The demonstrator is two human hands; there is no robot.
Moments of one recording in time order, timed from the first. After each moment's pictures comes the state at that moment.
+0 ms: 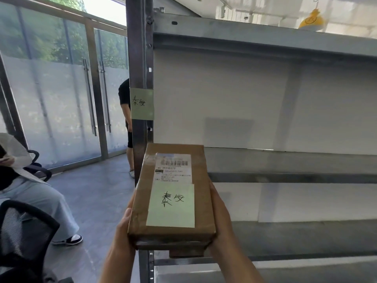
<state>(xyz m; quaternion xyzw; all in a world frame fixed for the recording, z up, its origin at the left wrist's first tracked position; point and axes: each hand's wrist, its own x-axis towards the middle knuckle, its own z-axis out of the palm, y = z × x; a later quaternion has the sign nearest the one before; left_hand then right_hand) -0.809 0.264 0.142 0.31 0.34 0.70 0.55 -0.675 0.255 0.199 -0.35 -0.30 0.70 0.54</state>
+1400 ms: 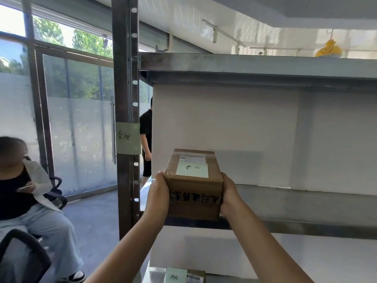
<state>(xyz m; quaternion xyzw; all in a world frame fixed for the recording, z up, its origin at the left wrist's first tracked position) -0.710 0.391 0.222 0.42 0.53 0.60 0.43 -0.557 0.426 0.225 -0.47 -0.33 0.56 0.59</state>
